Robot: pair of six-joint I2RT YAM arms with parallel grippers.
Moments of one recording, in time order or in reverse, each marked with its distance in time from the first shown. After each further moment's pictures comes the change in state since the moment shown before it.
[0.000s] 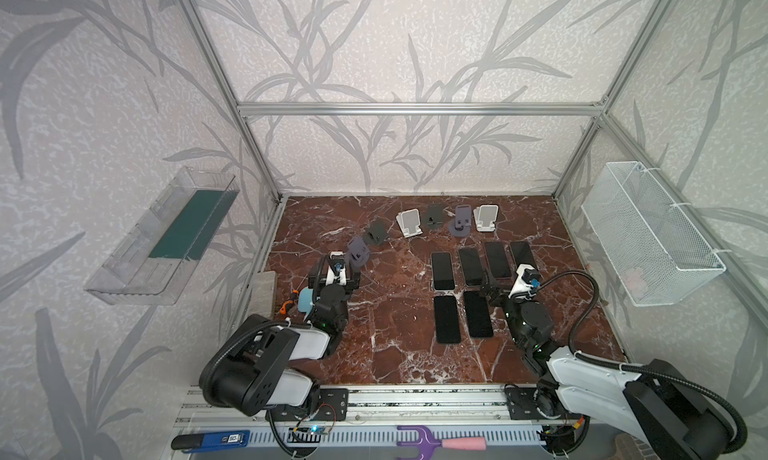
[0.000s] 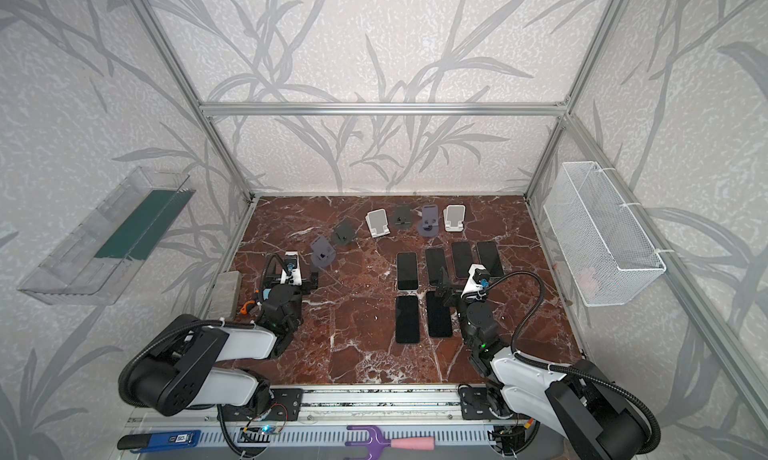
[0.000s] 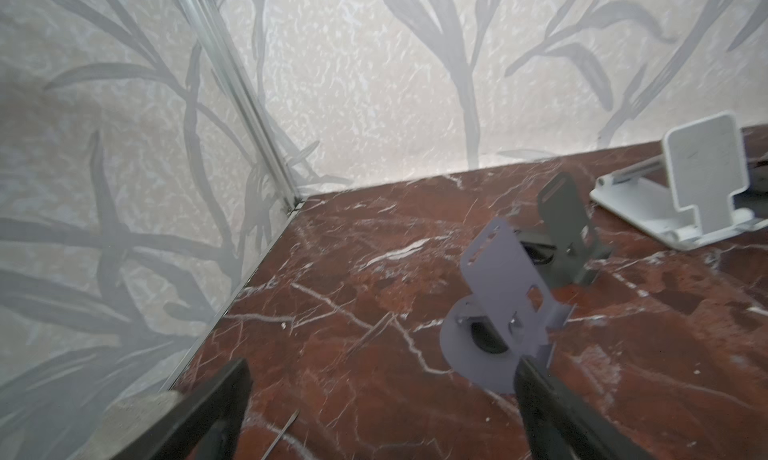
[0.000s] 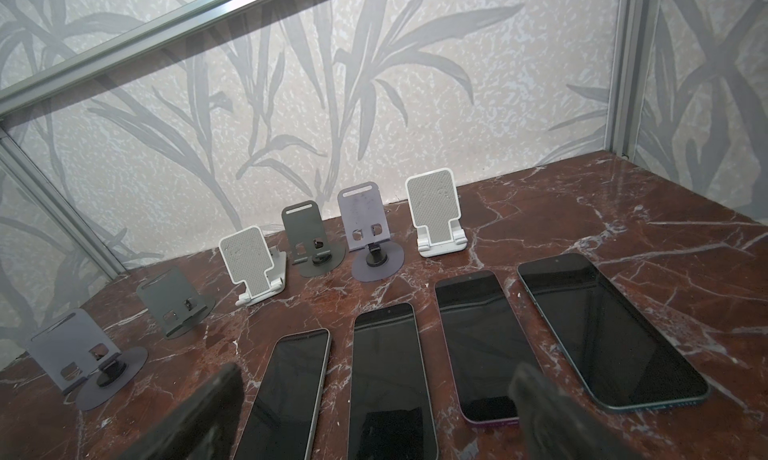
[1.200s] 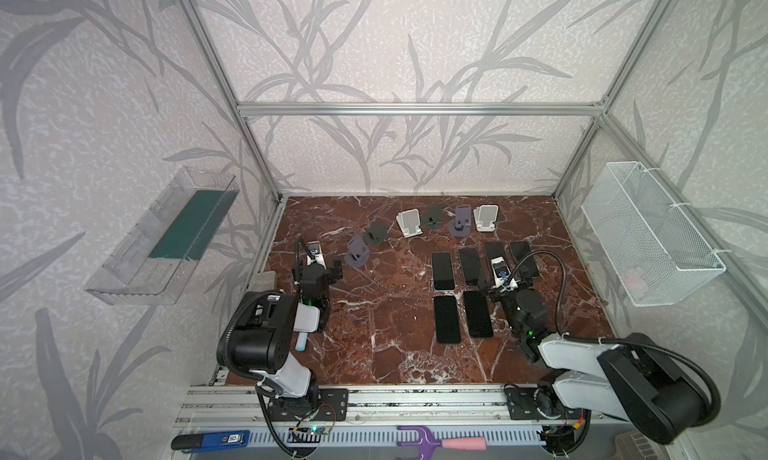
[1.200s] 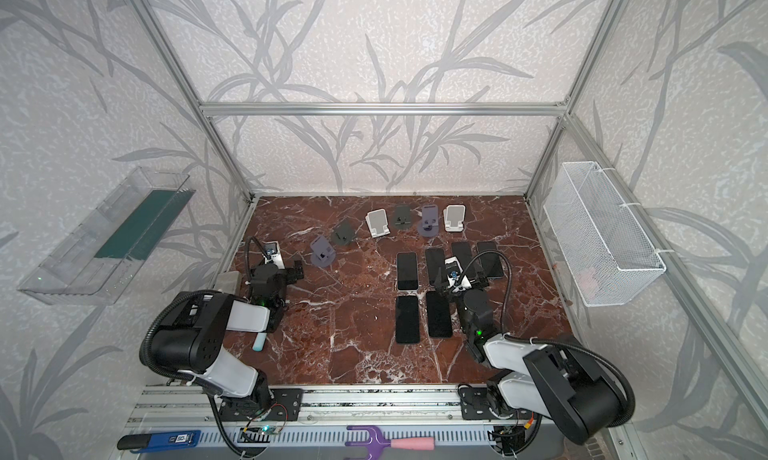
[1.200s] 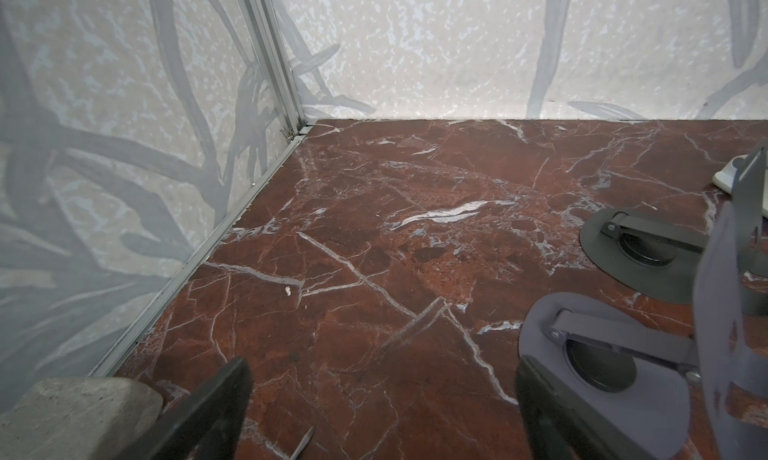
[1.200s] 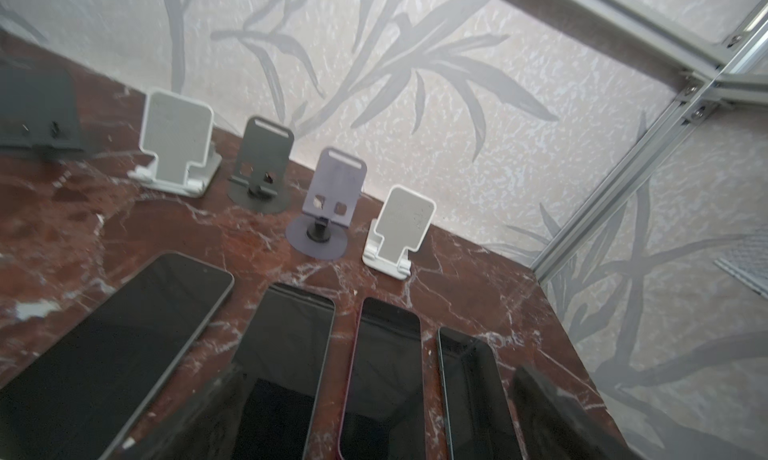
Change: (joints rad) left arm 0.341 0.179 0.153 -0.154 0.331 -0.178; right arm -0.129 0.286 0.077 0.111 -0.109 -0.653
